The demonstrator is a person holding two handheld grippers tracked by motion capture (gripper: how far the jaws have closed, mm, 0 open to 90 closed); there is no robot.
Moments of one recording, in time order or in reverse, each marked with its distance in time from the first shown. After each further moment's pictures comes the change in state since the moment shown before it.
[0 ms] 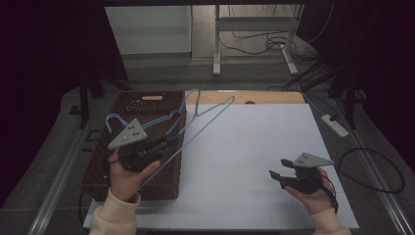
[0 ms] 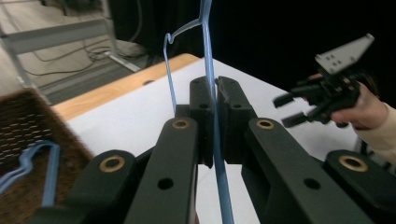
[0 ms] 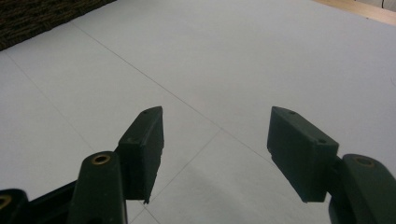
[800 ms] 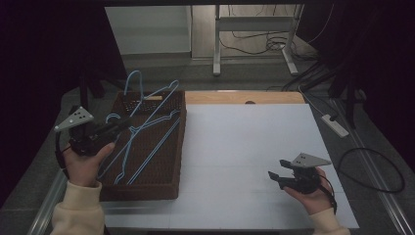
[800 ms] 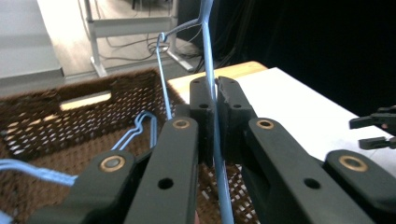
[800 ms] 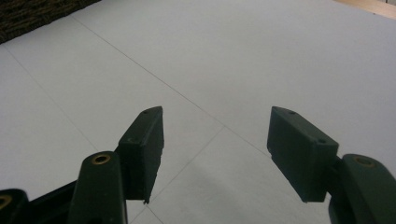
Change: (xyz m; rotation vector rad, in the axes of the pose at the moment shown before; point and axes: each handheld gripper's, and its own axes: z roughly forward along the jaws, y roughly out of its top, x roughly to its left) left arm 0.085 -0.014 -0.054 0.008 0.188 -0.139; right arm 0.002 0.000 0.003 0.022 0.003 -0.006
